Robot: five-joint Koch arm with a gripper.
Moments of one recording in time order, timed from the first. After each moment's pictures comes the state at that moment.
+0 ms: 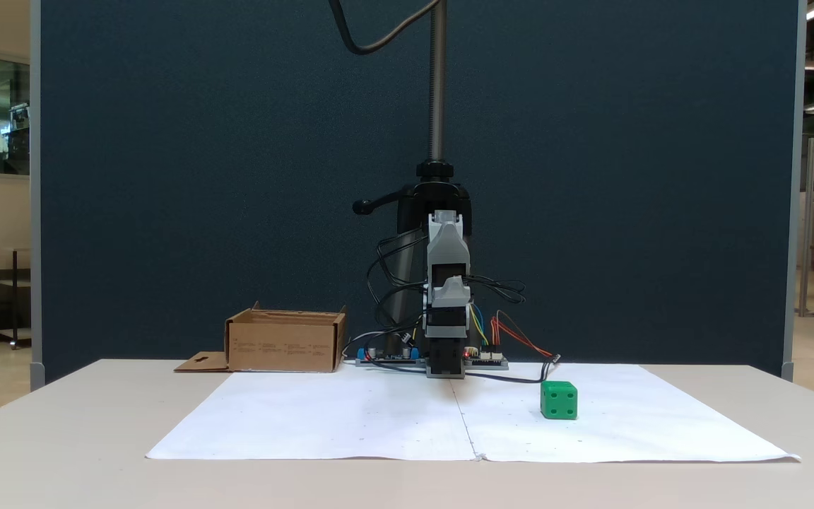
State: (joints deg) arm 1.3 129.4 175.6 -91.9 3.6
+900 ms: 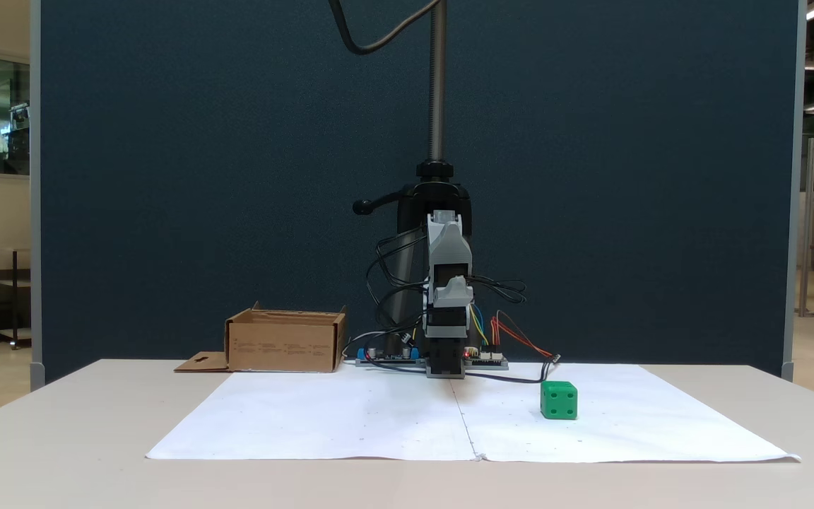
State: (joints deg) arm 0.0 129.4 175.2 -91.9 3.6
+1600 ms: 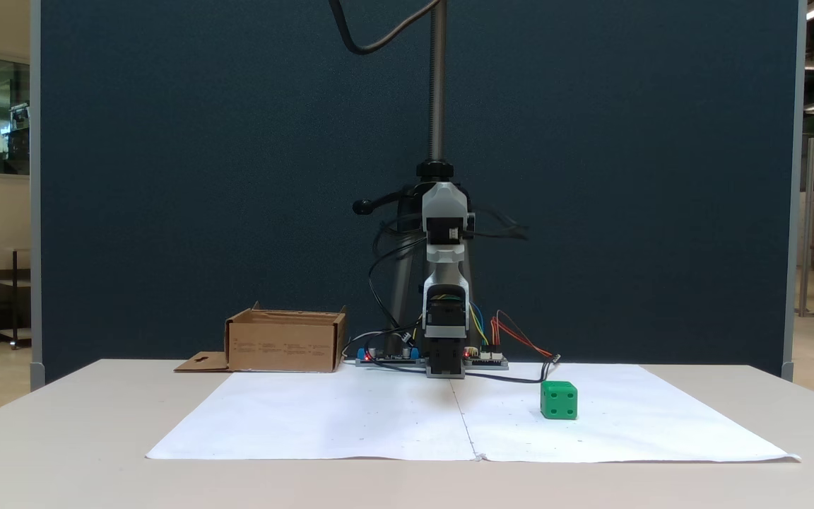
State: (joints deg) arm 4.0 129.4 128.0 -21.0 1.6
